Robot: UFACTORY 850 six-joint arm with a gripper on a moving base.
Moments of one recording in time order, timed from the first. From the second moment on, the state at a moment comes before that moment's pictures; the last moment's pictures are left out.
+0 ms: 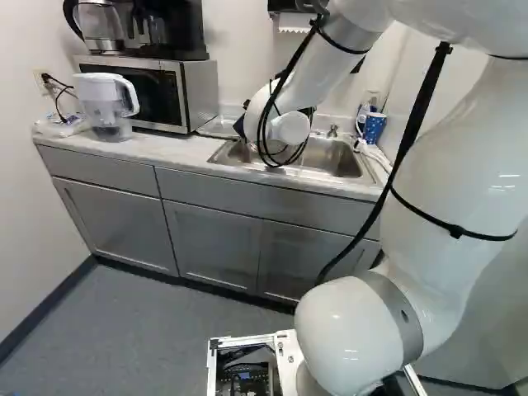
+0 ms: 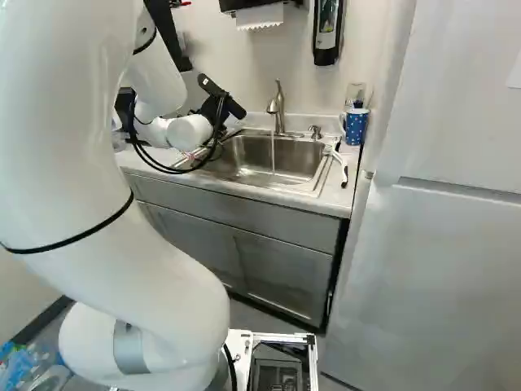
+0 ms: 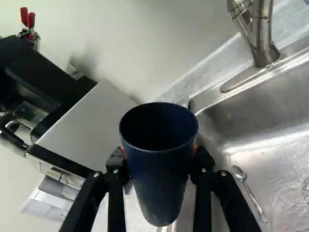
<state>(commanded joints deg) 9.7 -1.9 -42.6 0.0 40.6 42.2</state>
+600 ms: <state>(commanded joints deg) 9.7 -1.9 -42.6 0.0 40.6 24.2</state>
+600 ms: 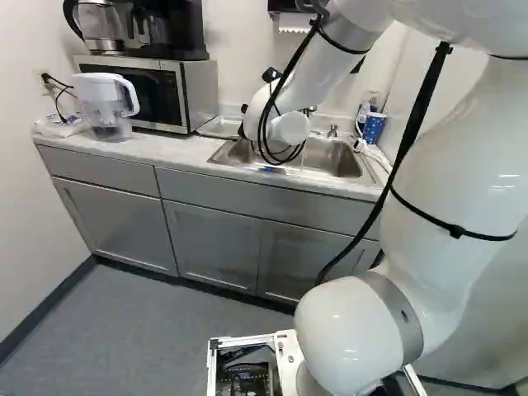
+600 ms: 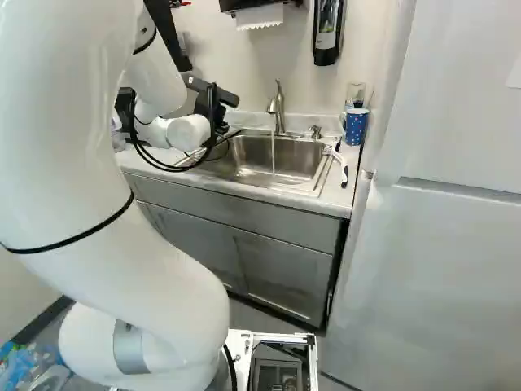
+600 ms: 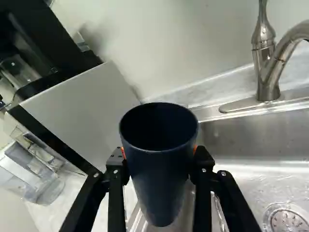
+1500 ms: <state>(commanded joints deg) 9.7 -1.9 -42.6 0.0 40.6 0.1</state>
